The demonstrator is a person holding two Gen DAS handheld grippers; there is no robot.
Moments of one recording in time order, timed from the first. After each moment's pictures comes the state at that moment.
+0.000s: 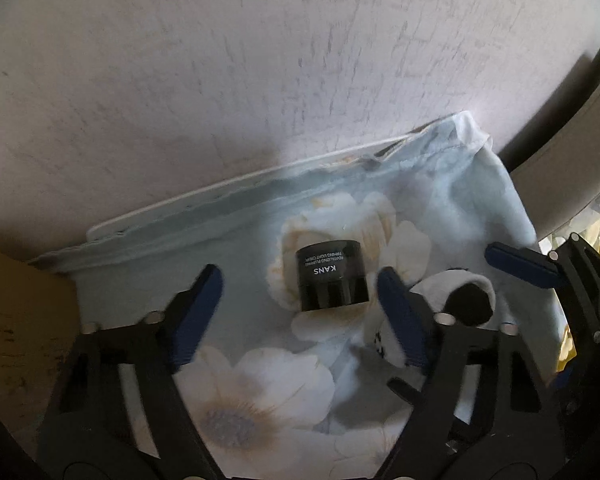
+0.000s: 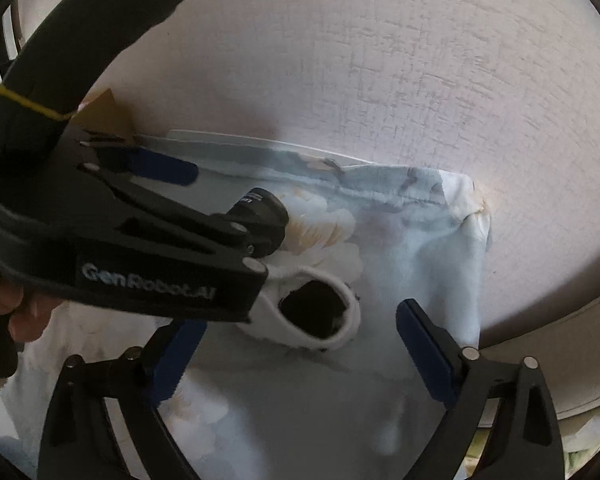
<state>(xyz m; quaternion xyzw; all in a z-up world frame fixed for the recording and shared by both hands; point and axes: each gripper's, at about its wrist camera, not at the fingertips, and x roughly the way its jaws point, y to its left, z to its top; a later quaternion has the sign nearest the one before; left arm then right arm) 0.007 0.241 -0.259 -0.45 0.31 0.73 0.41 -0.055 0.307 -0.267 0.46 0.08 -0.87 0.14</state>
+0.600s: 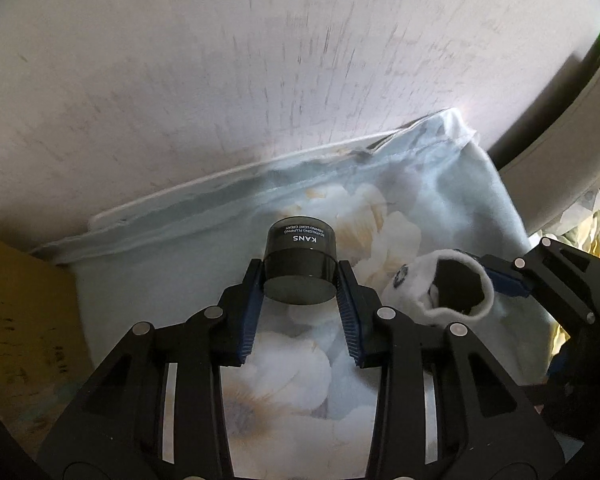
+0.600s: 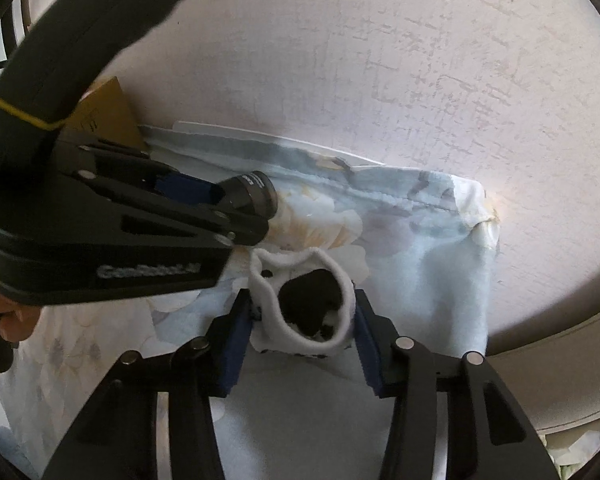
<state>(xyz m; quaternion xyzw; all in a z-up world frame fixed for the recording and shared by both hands) 0.015 0.221 -0.244 -0.44 0.30 0.73 0.43 -0.059 0.315 -0.261 0.46 0.09 -0.87 0.15</state>
